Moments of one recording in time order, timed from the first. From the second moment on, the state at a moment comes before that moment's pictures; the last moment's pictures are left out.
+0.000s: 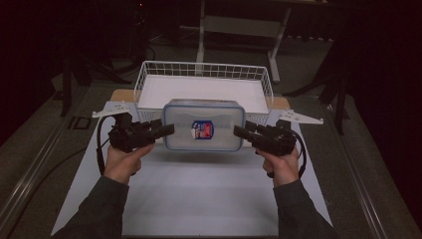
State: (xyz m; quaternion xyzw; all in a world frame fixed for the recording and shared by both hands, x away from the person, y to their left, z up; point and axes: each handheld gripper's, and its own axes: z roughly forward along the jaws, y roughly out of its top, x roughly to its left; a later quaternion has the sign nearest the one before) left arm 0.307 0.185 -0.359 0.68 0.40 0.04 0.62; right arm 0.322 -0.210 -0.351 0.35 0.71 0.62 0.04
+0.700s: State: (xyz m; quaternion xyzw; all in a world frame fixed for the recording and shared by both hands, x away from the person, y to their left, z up) left arm 0.366 0.186 -0.334 0.64 0.41 0.05 0.65; right arm 0.379 -0.206 -0.321 0.35 0.70 0.62 0.06
